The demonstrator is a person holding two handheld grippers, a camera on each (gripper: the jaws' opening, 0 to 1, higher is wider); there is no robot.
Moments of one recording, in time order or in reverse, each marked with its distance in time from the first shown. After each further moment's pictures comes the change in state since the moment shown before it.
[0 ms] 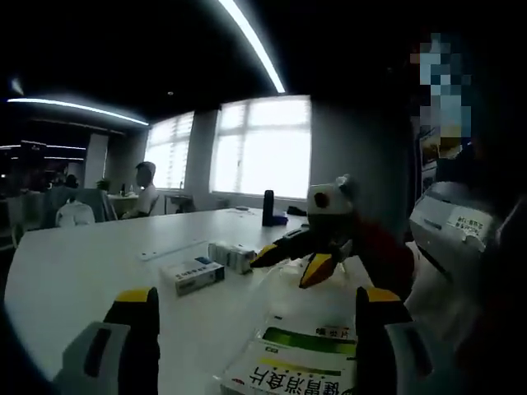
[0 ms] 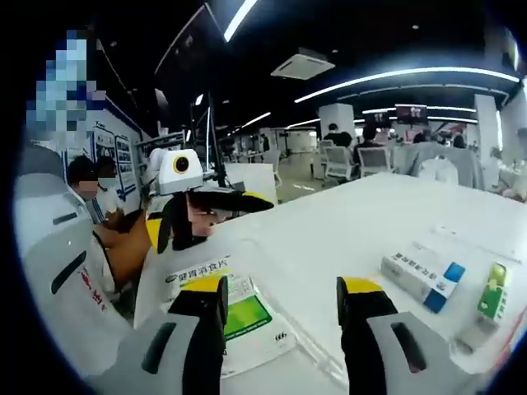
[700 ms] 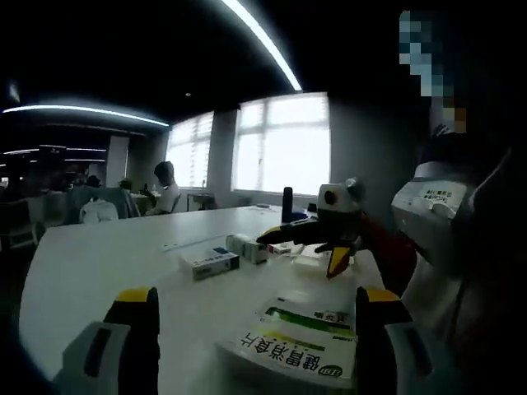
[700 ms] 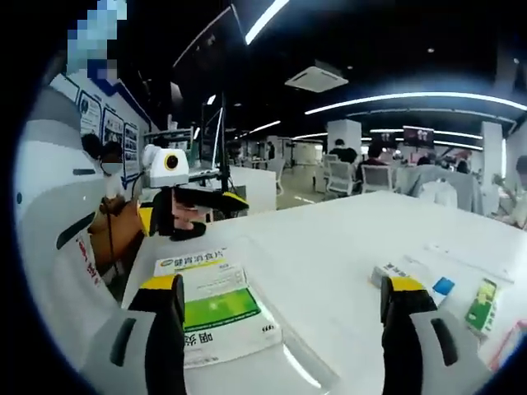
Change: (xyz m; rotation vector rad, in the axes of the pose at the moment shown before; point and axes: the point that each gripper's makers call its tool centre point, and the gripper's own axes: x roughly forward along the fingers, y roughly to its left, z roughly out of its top) left arm -0.038 -0.004 -0.011 -0.004 0.001 0.139; right arm -0.011 -0.005 -0.006 -0.086 -0.039 0.002
